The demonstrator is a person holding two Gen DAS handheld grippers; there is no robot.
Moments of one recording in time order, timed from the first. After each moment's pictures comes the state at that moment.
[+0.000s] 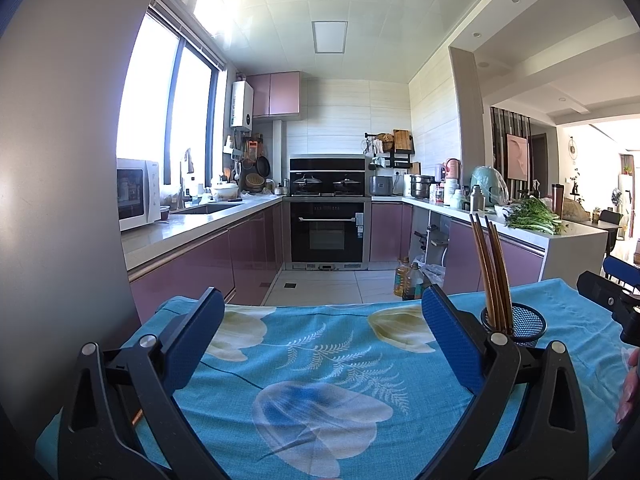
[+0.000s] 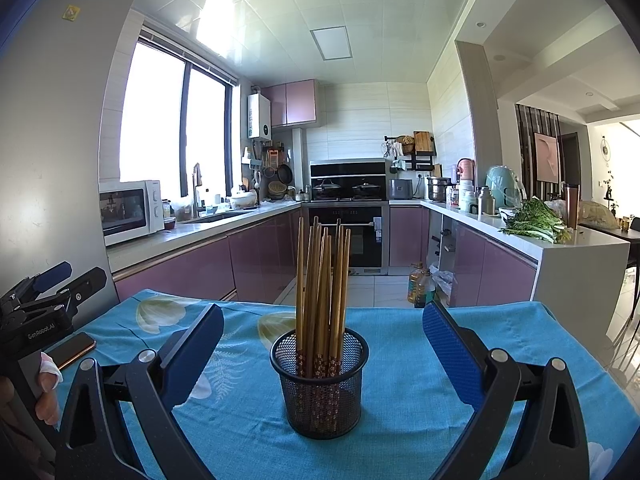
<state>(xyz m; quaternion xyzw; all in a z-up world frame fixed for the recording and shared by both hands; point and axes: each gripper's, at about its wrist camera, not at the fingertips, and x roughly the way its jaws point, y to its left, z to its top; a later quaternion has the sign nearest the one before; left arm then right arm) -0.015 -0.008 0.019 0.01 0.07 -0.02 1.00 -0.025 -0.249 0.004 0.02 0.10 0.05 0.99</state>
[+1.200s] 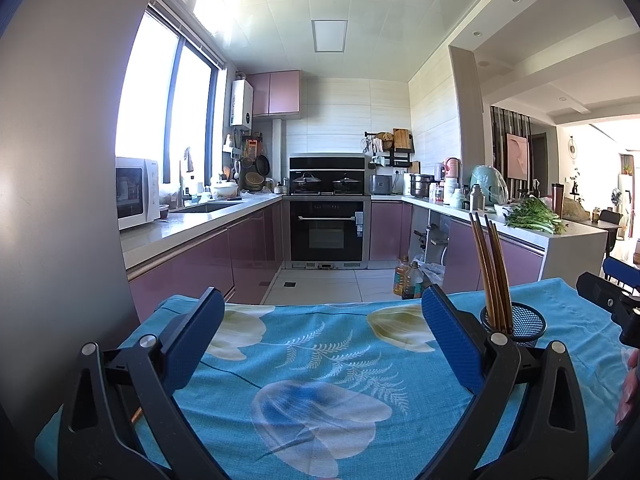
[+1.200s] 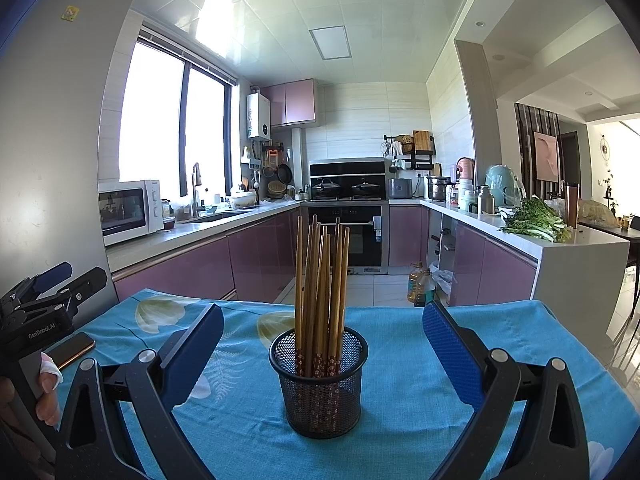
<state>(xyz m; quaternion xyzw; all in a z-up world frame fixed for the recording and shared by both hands) -0.015 -0.008 0.019 0.01 0.08 -0.02 1.00 -0.025 -0.247 0.005 0.02 0.10 0.05 0.99</state>
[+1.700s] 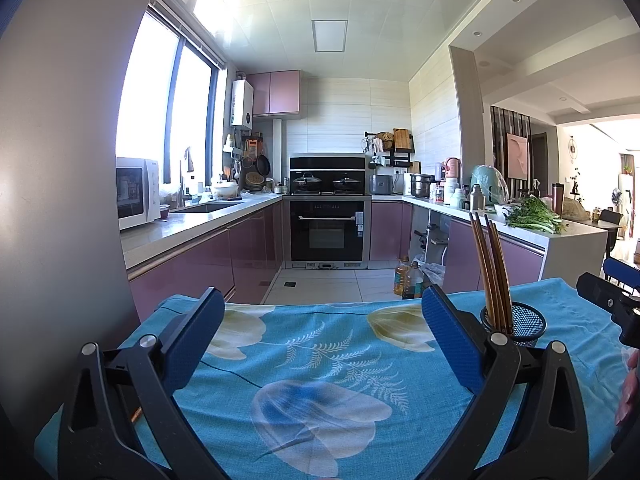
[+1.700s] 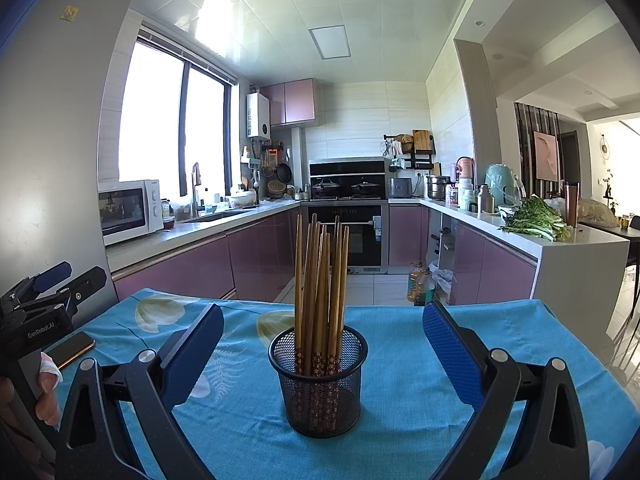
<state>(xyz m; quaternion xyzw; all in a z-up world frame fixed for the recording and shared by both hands) -0.014 -0.009 0.019 0.01 0.08 -0.02 1.00 -0.024 -0.245 0.004 0.02 0.10 0.05 0.99</state>
